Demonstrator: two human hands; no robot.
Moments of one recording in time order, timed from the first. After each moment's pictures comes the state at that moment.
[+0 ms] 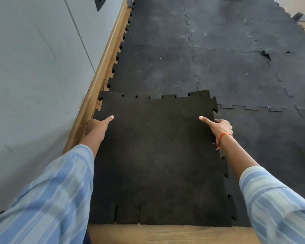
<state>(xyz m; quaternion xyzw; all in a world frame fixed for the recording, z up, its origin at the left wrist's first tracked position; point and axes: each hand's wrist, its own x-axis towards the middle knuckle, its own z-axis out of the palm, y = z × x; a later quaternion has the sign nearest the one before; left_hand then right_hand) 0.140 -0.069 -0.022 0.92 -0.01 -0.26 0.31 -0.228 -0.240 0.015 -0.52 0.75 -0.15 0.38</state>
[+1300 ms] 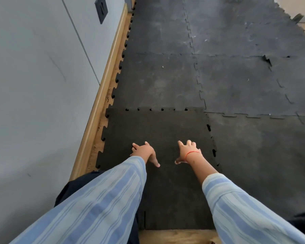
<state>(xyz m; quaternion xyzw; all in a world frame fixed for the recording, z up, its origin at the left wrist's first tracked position) 0.015 -0.113 0.001 0.78 -0.36 -0.44 -0.26 -0.140 -0.176 -0.003 -0.77 0.52 0.29 0.22</state>
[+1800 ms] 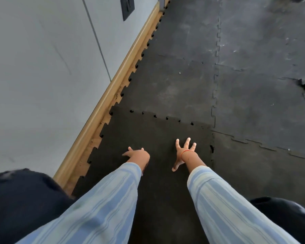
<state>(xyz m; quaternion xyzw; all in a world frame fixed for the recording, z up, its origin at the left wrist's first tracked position) 0.006 -0.138 0.011 0.77 -0.33 -0.42 -0.34 -0.116 -0.247 -0.003 -0.77 0.45 0.39 0.23</state>
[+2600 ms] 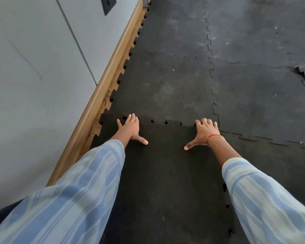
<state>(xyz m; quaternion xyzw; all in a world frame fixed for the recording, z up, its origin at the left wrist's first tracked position) 0.133 -0.220 -0.033 0.82 -0.45 -0.30 -0.15 -0.121 -0.361 -0.022 -0.87 0.45 0.20 0.09</state>
